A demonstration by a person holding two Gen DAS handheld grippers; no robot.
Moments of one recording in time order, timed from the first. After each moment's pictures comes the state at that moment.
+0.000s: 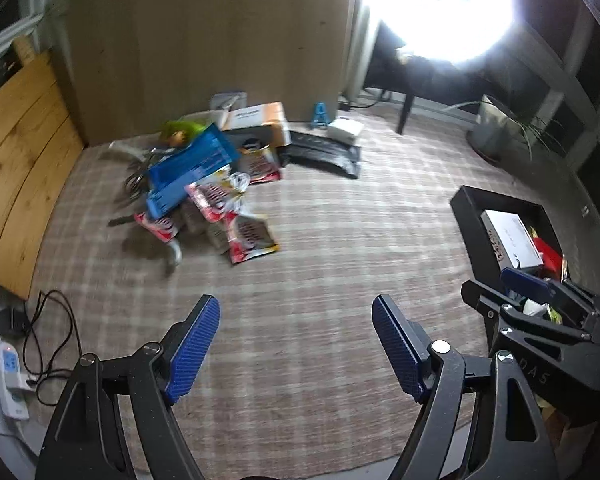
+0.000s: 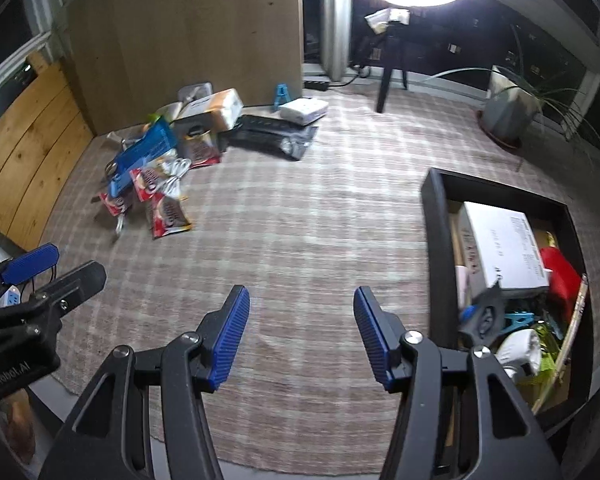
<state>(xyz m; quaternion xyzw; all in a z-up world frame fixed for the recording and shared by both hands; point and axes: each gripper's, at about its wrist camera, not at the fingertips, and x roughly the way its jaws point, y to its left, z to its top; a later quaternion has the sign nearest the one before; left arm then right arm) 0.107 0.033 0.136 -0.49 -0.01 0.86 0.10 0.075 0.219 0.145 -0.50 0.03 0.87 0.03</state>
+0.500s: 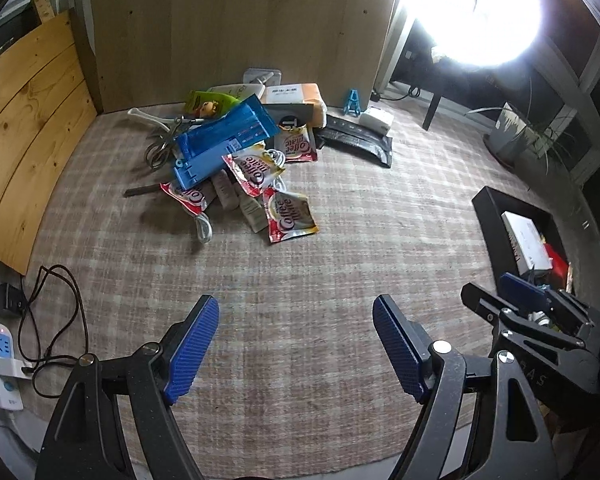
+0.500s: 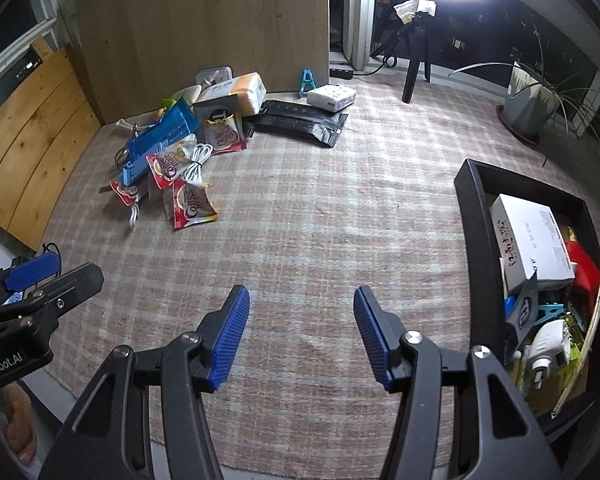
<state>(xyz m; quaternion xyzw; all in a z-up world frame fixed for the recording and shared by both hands) 0.098 -0.014 0.114 -0.51 -0.03 0.85 0.10 0.066 0.187 0.126 -0.51 0.04 0.86 0.03</state>
